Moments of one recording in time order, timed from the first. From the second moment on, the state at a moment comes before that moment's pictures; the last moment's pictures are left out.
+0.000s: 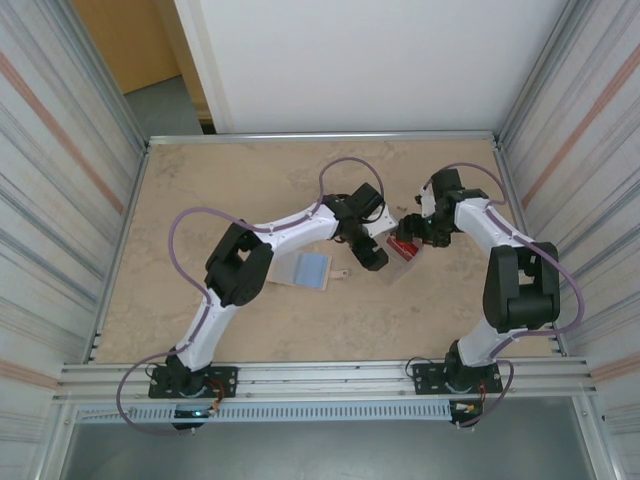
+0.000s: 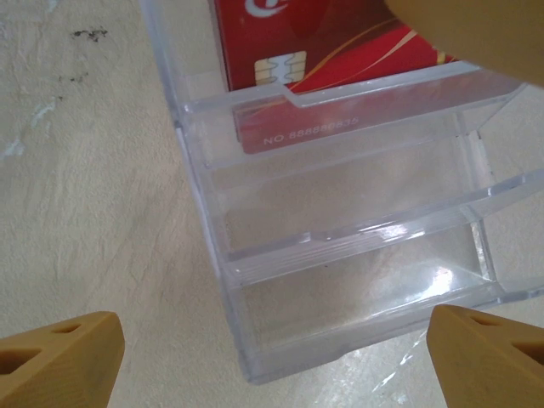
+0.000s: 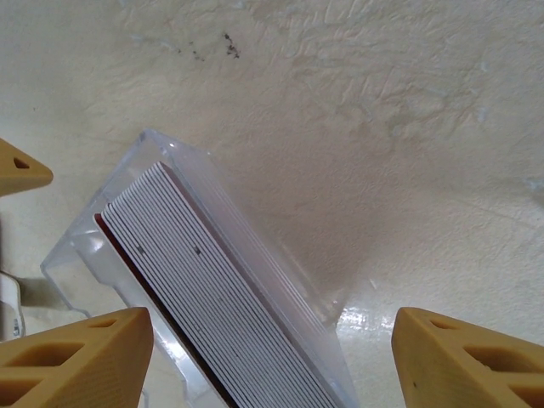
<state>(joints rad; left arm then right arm) -0.85 2.26 1.85 -0.72 0.20 0.21 0.11 1.63 1.12 -0.78 -0.26 0.14</state>
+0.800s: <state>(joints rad) -0.79 2.31 1.94 -0.79 0.22 0.28 0.12 1.63 1.12 -0.78 -0.26 0.12</state>
